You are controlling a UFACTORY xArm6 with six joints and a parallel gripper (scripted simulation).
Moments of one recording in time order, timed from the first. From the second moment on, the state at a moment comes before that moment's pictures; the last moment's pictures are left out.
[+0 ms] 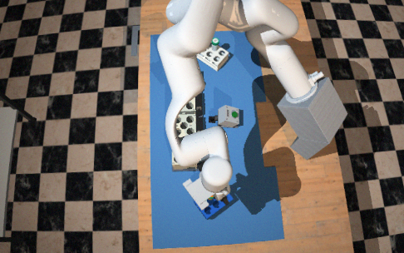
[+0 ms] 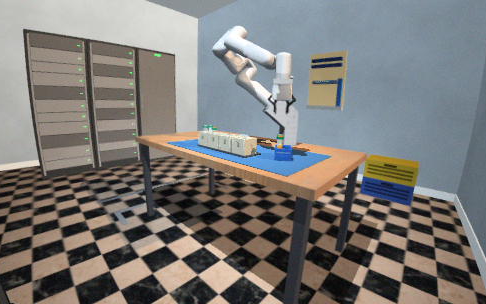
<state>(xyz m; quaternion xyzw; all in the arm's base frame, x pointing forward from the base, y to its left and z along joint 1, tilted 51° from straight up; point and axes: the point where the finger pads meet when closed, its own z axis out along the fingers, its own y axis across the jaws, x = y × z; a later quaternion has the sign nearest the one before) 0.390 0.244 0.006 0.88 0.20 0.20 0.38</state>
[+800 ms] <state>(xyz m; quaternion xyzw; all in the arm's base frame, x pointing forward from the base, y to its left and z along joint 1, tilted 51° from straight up) 0.401 0.234 -0.008 0.88 0.20 0.20 0.38</state>
